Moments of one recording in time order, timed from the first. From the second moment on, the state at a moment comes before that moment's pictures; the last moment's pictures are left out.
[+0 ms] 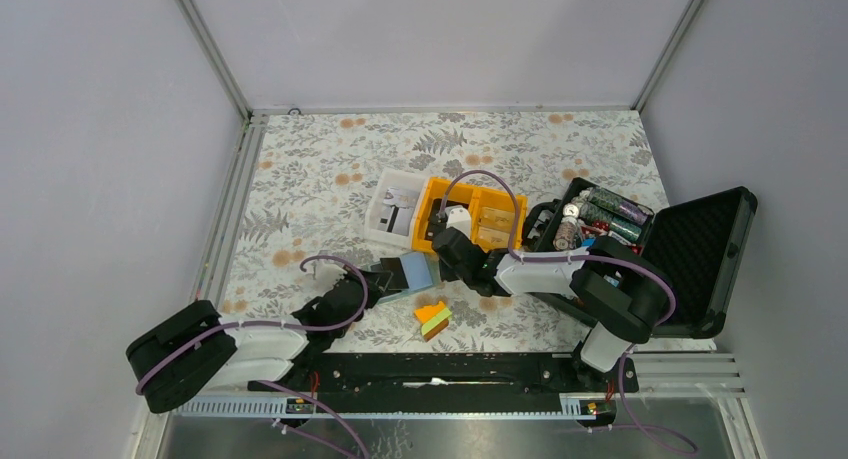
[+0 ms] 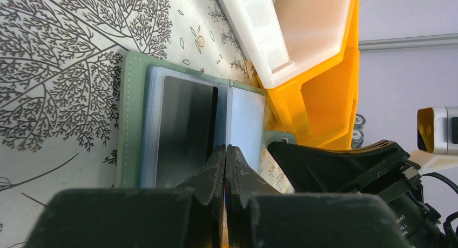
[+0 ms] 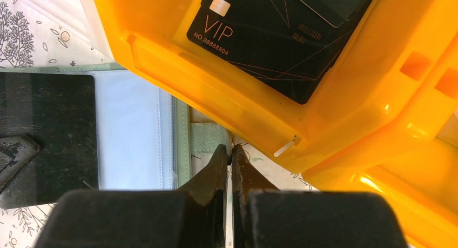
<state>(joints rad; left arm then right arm) -0.90 1.11 0.01 0.62 -0.50 -1.45 0.97 1.67 0.79 0.04 0.36 0.60</state>
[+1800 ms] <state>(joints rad) -0.90 1.20 0.01 0.73 -0.49 -1.40 0.97 1.70 0.81 0.03 0.36 0.61</state>
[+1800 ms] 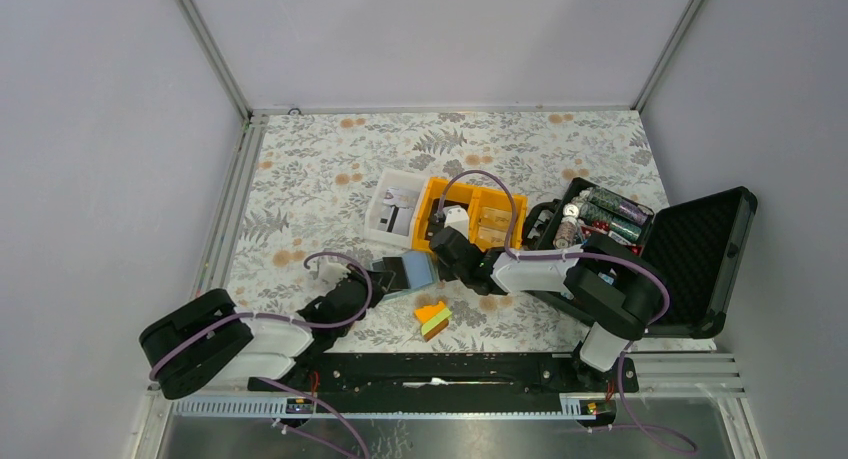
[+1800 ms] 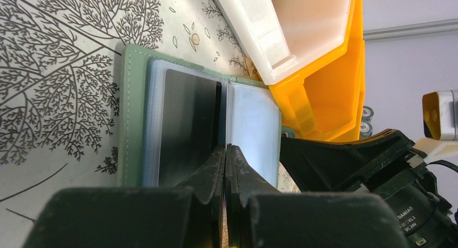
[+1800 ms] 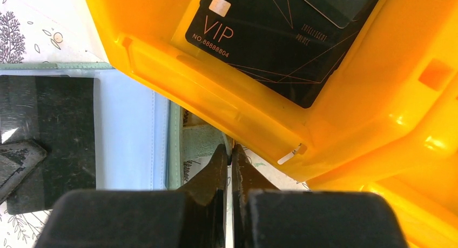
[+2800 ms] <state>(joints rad) -0.90 1.37 0.01 0.90 -0.43 -1.43 0.97 1.72 0.84 0.01 0.36 0.61</state>
